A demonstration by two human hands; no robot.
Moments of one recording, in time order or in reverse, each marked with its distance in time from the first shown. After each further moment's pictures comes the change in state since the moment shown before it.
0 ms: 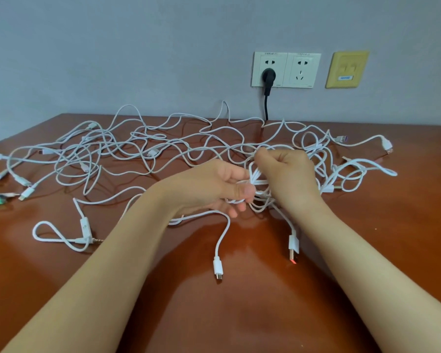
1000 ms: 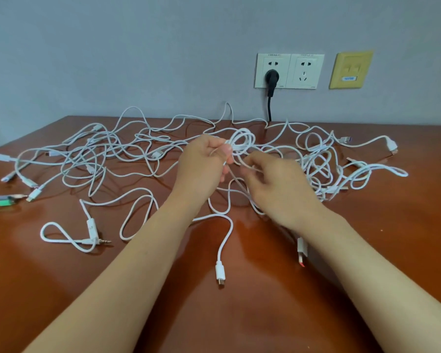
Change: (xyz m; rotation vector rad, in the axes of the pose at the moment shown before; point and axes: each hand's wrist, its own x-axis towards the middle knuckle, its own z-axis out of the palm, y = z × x) left_hand 0.000 0.011 0.012 -0.187 0.763 0.212; right_hand -0.007 -0.002 0.002 -0.466 -0.163 -0.371
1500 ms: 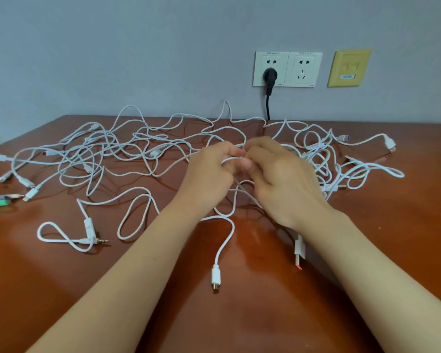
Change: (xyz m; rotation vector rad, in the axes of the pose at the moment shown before) left_hand -0.005 -0.005 0.005 0.342 -0.116 0.159; right_hand -0.003 -0.003 -0.007 -0.148 0.083 -0.161
